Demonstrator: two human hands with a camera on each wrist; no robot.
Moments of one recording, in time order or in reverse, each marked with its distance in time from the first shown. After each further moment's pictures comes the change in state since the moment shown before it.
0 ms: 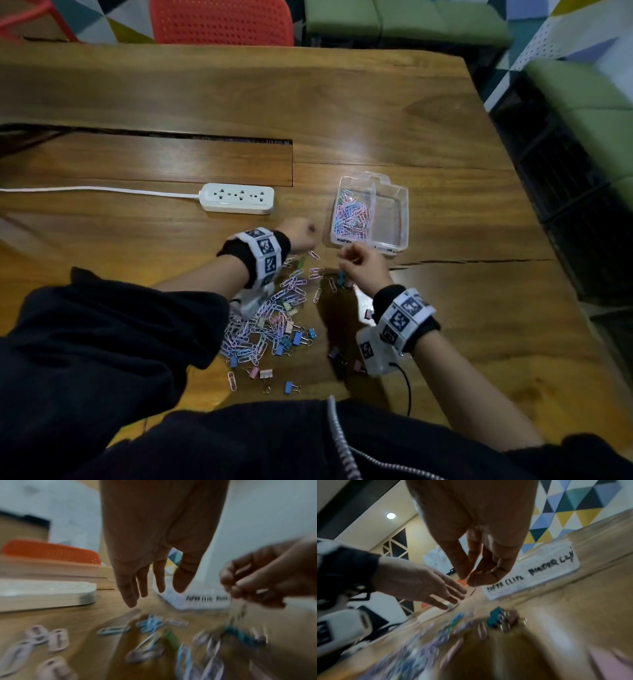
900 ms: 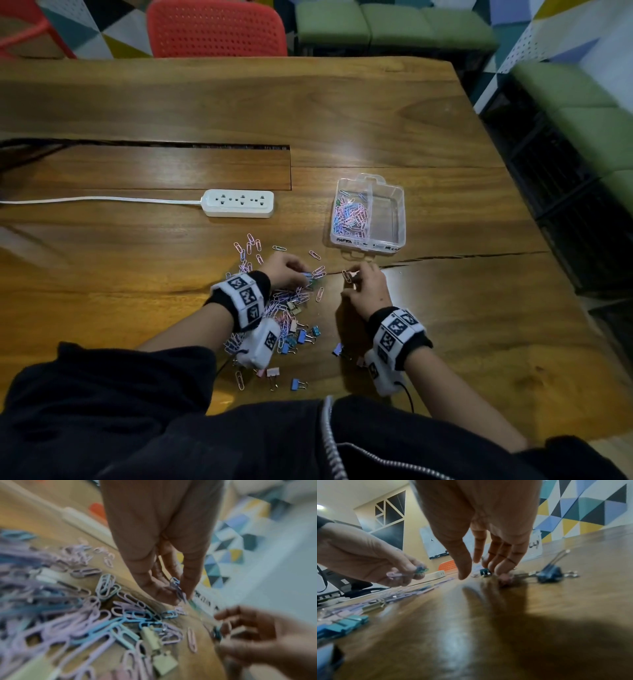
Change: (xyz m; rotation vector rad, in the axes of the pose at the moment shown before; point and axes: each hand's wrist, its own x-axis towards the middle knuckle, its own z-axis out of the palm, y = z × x) left_hand -0.038 -0.045 0.034 -0.531 -0.032 -0.090; right_hand -0.020 0.037 0.017 -0.330 0.120 0.008
